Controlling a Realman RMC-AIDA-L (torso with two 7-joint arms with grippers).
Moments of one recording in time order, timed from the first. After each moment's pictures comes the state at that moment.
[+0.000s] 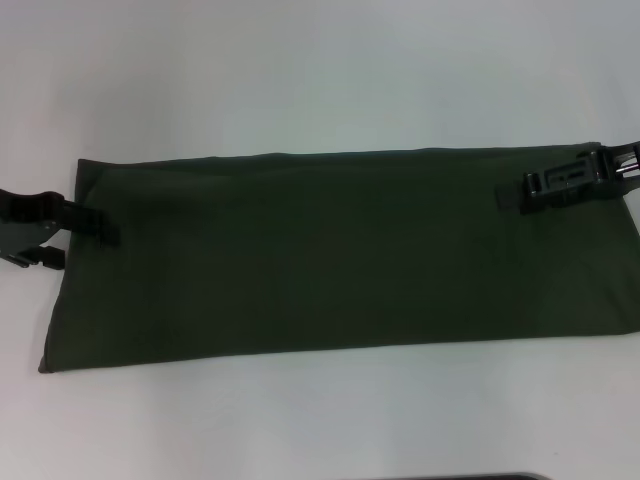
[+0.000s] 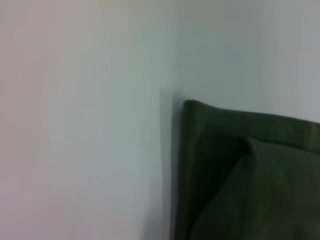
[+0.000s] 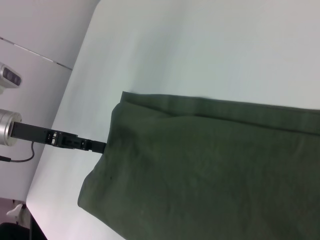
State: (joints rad) left arm -0.67 -1.96 -2.46 -0.76 -0.46 1.56 -2.70; right arm 0.62 1.88 -0.74 -0.64 -2.25 -1.73 2.32
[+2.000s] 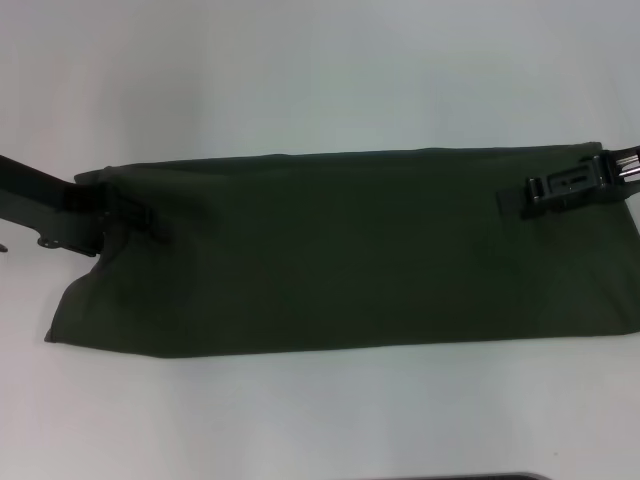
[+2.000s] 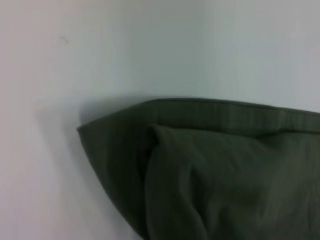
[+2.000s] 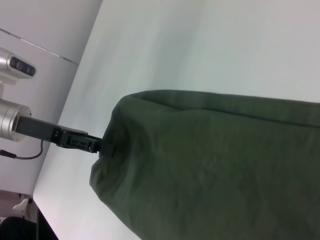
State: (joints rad) left arm -0.72 -1.99 -2.44 -0.72 -0.53 1.61 -2.69; right arm 0.62 1.88 -0.73 -0.64 -2.24 -1.76 2.31
